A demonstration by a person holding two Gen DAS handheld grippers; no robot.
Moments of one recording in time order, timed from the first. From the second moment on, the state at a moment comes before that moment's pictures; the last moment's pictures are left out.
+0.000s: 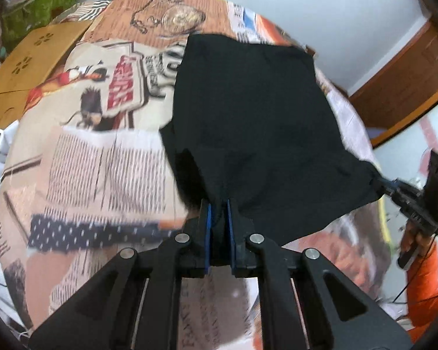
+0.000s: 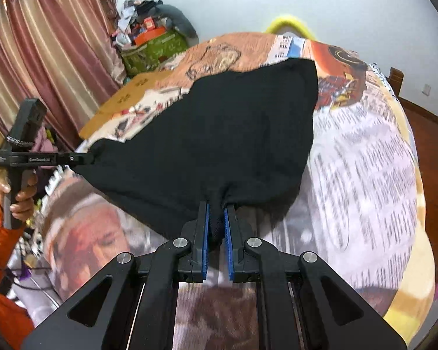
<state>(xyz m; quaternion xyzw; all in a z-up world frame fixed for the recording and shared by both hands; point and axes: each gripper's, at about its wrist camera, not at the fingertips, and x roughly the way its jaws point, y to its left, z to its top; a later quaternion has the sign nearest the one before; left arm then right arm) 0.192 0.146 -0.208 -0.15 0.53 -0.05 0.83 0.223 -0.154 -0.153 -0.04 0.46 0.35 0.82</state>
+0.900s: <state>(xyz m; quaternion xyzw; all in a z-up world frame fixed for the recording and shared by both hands) 0.221 0.141 -0.253 -0.19 0.55 -0.04 0.81 0.223 -0.182 -0.198 0.04 0.53 0.28 0.80</state>
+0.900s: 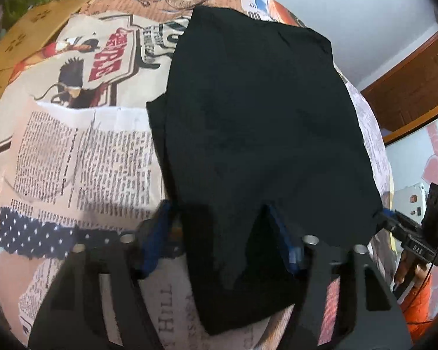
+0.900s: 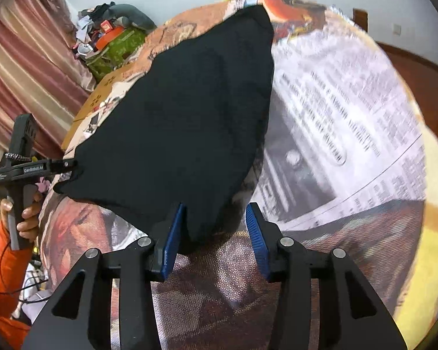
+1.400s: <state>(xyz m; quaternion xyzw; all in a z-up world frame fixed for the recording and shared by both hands) 0.222 0.133 -0.203 -0.15 0.51 -0.05 0.85 0.224 -0.171 -0.174 0.04 0.48 0.33 0.81</state>
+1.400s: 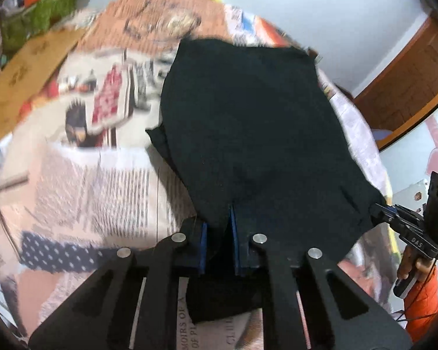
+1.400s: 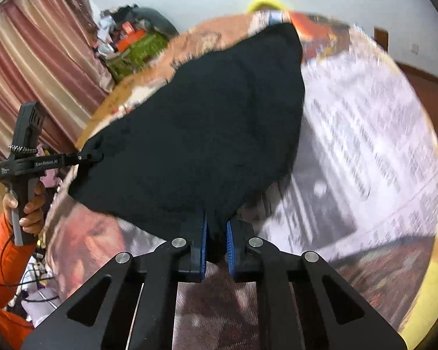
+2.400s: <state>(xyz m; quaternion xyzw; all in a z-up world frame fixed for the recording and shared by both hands) 0.475 0.185 -0.209 -0.20 0.52 0.00 0.83 0.435 -0.119 -0.139 0.01 0.39 0.27 0.88</state>
